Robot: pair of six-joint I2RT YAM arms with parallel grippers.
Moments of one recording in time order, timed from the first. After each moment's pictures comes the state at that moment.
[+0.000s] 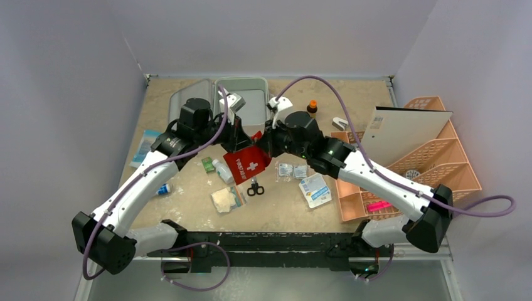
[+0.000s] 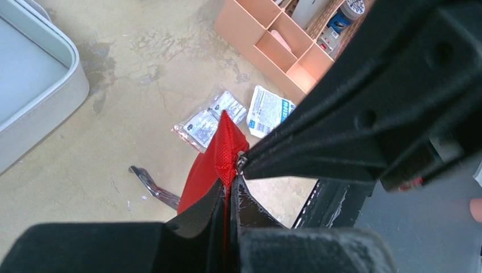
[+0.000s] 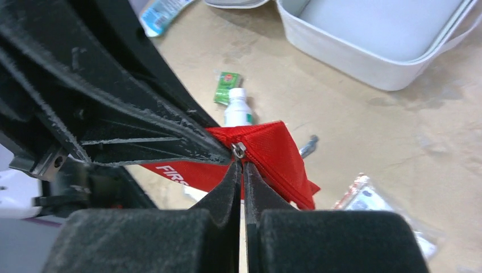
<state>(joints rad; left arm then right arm) -0.49 1.19 1.14 -0.45 0.56 -0.17 0.93 1.35 1.26 -0.36 0.09 0.34</state>
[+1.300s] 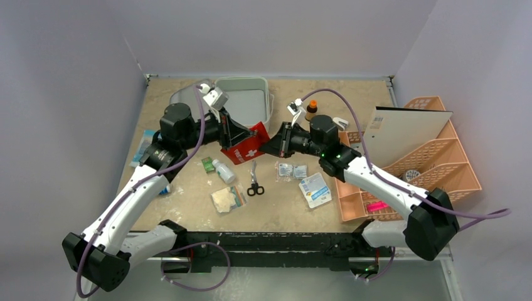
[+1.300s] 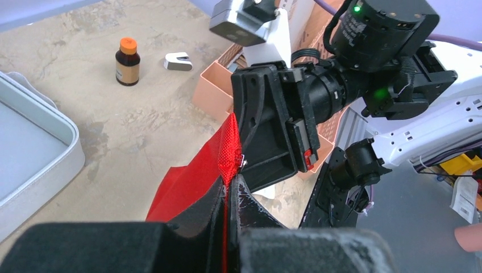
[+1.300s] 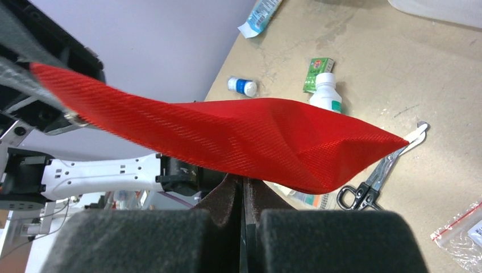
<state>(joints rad) -0.45 1.03 1.03 -0.15 0.63 -0.31 0.67 1.29 0.90 0.13 -0.50 0.79</state>
